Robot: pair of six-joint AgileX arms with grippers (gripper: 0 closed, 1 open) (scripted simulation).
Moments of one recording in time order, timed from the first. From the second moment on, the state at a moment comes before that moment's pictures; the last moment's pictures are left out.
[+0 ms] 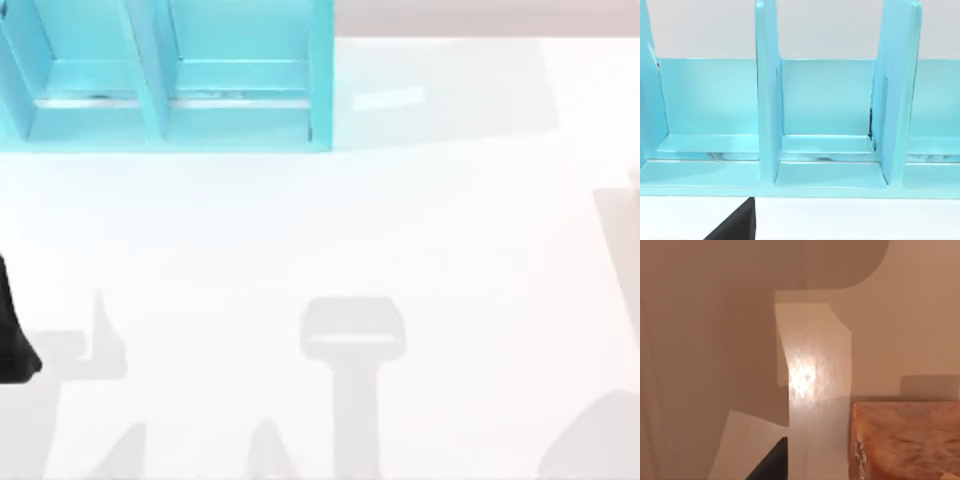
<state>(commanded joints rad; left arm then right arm) 0.00 0.00 0.00 0.00 0.00 0.00 -0.50 1.76 0.99 -0.80 -0.01 -0.49</state>
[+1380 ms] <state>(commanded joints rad) 0.00 0.00 0.00 0.00 0.00 0.00 -0.50 1.73 1.08 -0.94 -0.01 -0.49</state>
